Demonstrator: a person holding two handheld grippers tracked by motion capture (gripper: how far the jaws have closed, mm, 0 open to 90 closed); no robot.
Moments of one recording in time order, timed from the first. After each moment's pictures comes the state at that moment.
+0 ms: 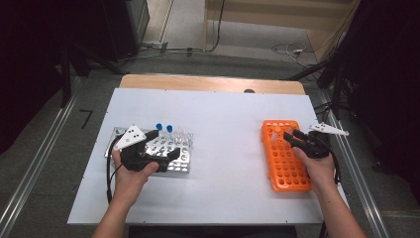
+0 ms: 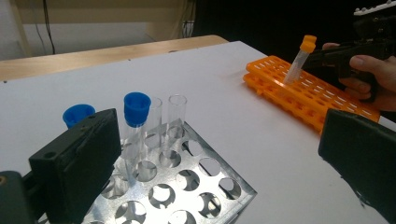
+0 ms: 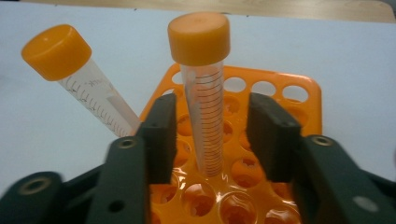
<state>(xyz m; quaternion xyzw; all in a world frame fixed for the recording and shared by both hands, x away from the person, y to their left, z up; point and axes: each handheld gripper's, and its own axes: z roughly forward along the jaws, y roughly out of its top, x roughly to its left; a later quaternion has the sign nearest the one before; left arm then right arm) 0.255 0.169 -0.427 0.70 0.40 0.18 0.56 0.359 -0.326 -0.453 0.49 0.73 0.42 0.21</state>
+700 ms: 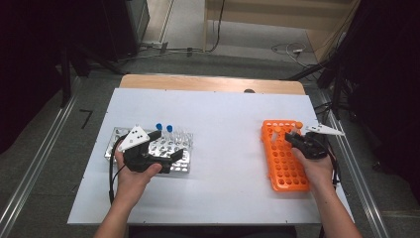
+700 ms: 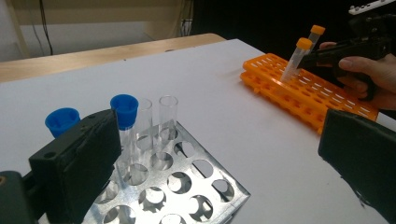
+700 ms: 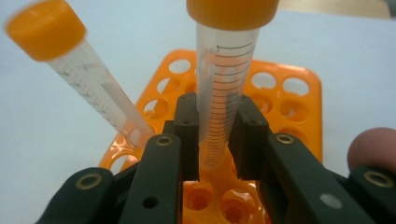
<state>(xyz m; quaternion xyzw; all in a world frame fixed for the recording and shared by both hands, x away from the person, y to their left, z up) 0.253 0.161 -0.425 0.71 0.39 0.18 0.56 0.355 -0.323 -0.454 0.49 0.74 0.41 0.23</state>
